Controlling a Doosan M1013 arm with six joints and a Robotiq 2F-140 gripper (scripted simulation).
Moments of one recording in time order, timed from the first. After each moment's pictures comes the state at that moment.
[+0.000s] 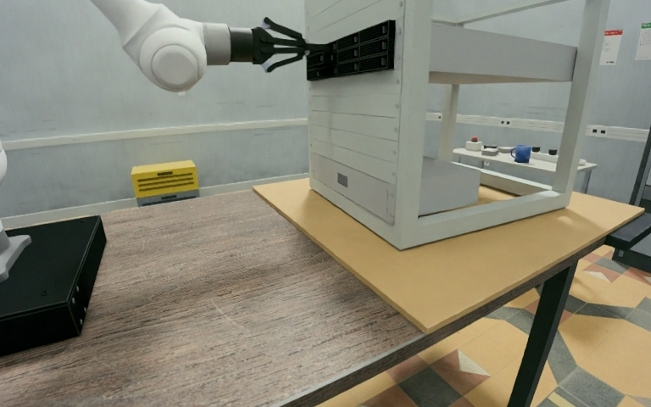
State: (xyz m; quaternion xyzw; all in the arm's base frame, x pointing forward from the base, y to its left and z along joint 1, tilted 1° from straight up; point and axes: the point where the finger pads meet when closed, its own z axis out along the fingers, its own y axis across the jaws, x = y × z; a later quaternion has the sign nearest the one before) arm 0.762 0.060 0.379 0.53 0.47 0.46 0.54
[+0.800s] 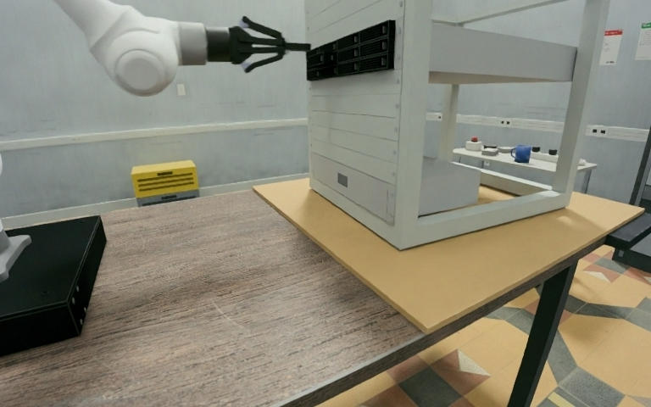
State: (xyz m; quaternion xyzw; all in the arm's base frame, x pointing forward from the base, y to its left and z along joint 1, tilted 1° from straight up) arm 0.709 0.068 0.379 0.53 0.47 0.46 0.54
